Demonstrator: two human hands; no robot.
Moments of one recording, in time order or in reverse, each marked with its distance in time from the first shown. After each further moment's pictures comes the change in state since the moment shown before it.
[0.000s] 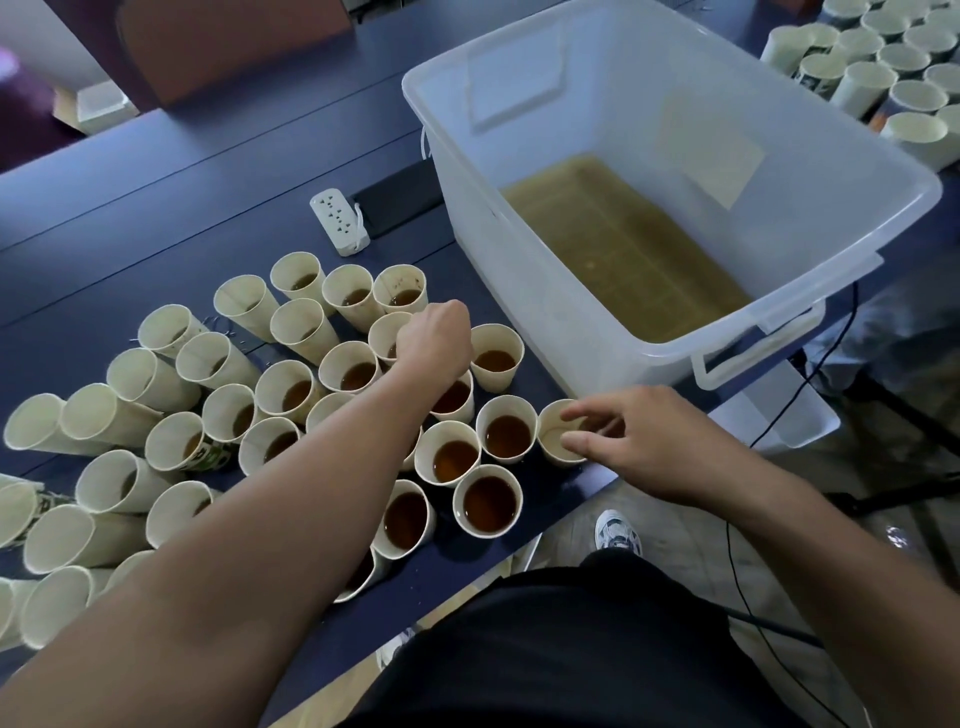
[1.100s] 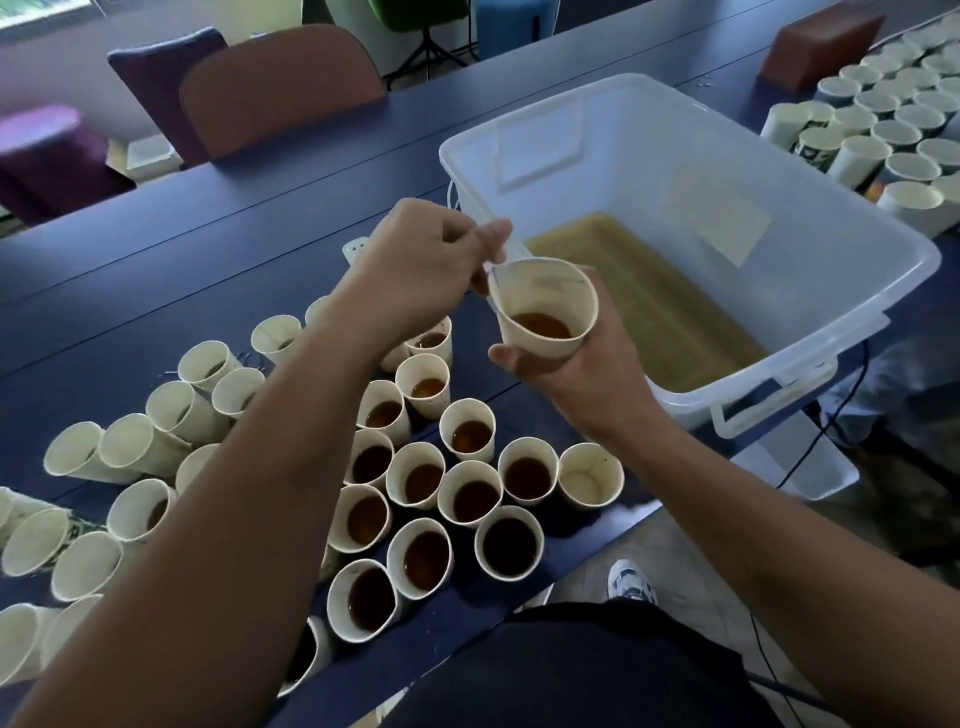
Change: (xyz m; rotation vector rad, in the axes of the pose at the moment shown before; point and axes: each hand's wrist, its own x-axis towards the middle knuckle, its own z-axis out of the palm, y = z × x) left_hand -0.066 0.008 -0.171 -0.664 0.182 0.208; right_hand 0.062 -0.079 -0.004 0.648 0.558 -0.384
